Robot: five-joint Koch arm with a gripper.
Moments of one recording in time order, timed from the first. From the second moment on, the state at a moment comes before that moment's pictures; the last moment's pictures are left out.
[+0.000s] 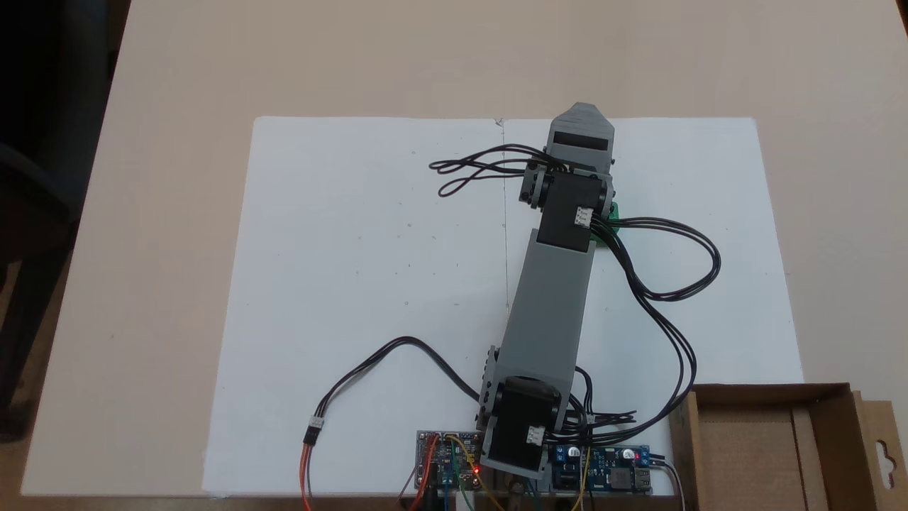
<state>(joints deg) 12.9 116.2 68.5 68.5 -3.7</state>
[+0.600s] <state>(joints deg) 26.1 111.3 66.2 101.3 -19.2</state>
